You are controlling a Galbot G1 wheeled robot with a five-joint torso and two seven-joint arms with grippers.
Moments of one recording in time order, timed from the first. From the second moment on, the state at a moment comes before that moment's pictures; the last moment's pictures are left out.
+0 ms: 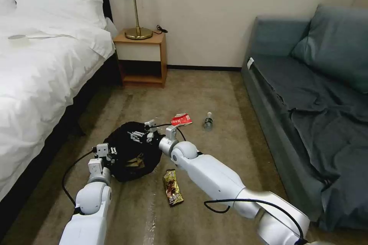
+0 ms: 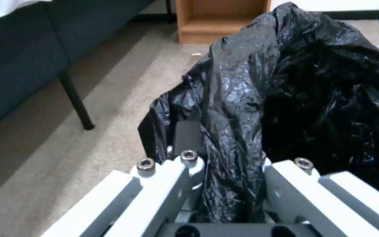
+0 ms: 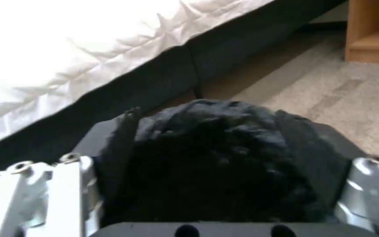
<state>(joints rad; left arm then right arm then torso) 1.22 -1.40 -0.65 -1.66 -0.09 0.19 -0.04 -0.44 1.49 -0.43 1.01 0.82 0.01 -0.30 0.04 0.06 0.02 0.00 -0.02</state>
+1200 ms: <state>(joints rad) 1.44 -1.28 -0.78 -1.84 -0.12 0.18 -0.02 -0.76 1.02 -0.18 1.28 0.76 -0.17 -0.24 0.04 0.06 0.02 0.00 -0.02</state>
